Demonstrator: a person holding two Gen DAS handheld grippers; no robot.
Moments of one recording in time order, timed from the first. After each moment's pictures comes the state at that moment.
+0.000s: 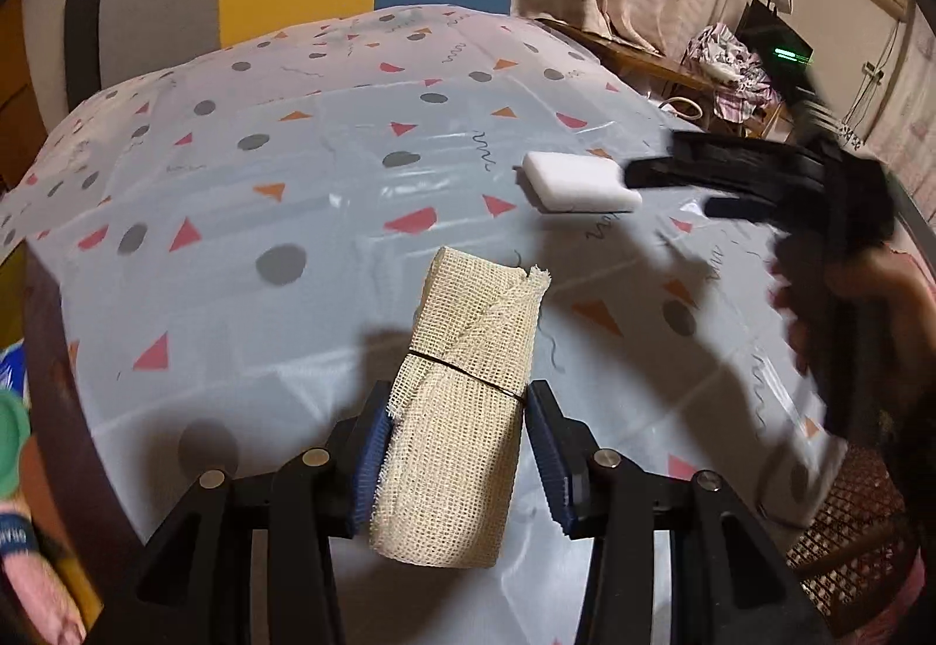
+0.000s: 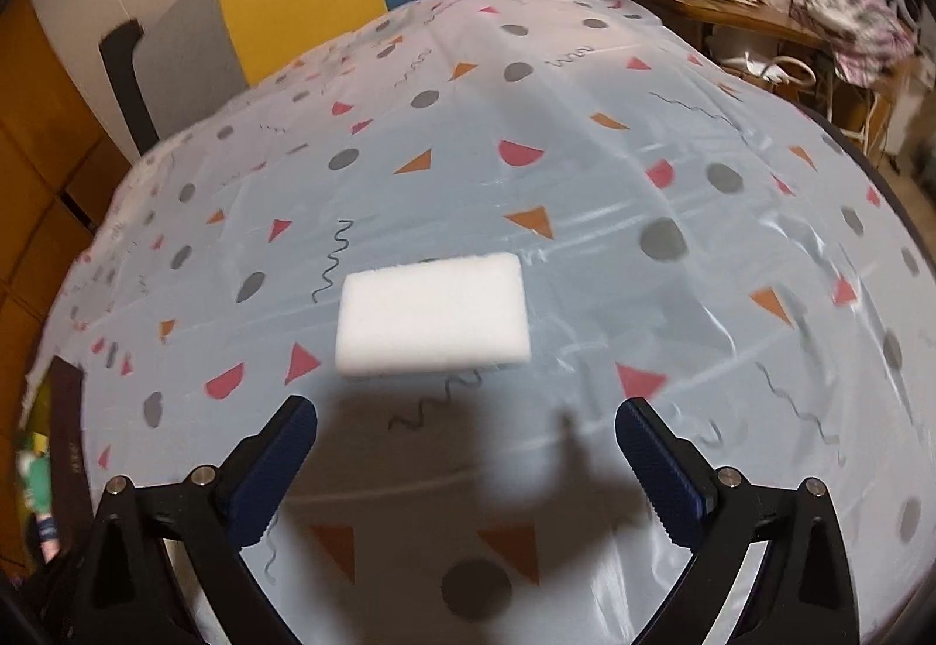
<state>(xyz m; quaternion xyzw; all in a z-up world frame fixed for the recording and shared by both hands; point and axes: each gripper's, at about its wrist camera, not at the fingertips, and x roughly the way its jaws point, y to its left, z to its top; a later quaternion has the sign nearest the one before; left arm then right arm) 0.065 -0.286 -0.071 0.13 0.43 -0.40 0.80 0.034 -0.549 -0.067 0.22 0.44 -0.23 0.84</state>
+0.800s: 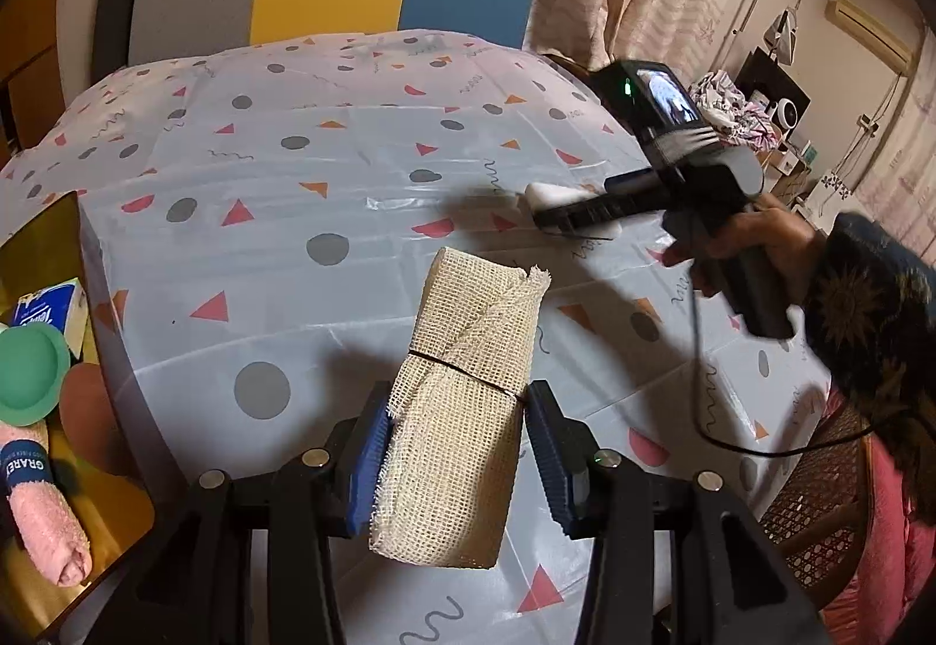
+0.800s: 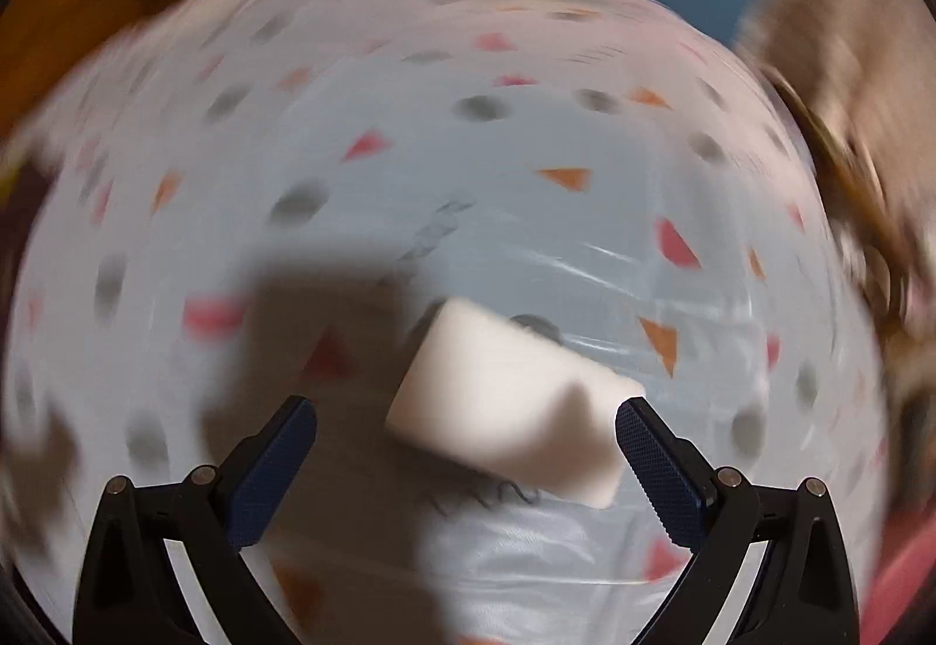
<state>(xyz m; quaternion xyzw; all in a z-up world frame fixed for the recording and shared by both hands) 0.055 -0.235 -0.045 0.07 0.43 -0.41 0.80 0.117 -0.508 -0.079 -0.05 0.55 -0.09 0.83</state>
